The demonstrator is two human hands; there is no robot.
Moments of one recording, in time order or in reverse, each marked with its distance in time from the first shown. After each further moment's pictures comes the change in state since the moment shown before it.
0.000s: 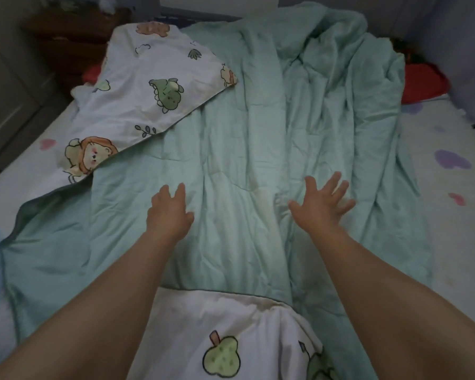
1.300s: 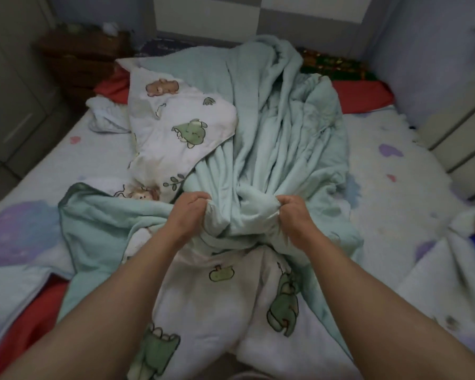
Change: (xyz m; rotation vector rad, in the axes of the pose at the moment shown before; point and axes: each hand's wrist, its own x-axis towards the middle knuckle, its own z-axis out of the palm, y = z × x) left_hand -0.189 0.028 -0.067 -0.765 0.087 0.379; right_hand -0.196 0.024 -0.076 1.125 -0.211 -0.095
